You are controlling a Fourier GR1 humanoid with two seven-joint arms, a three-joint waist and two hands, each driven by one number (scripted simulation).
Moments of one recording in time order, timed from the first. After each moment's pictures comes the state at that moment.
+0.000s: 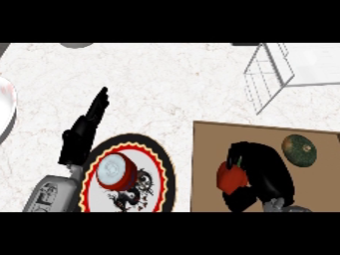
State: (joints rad) left arm -0.20 0.14 -0.13 -1.41 -0.07 0.09 0.03; right arm -0.08 -0.20 0.43 -1.82 0.85 0.26 0.73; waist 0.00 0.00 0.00
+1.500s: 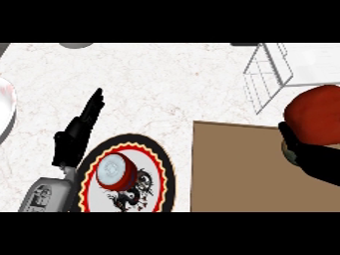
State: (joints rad) left arm -0.18 0.14 -0.09 -1.43 -0.08 0.05 0.02; right arm -0.52 -0.21 0.02 -2.30 0.79 0.32 0.97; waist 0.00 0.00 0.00
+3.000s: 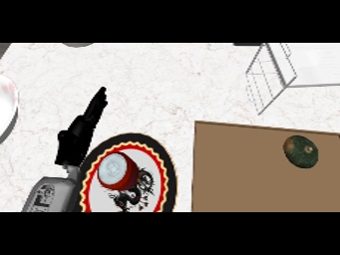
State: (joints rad) left arm -0.19 0.10 -0.08 -1.44 -0.11 0.02 0.04; right arm -0.87 -0.55 -0.25 -1.61 0.86 0.11 0.60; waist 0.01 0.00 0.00
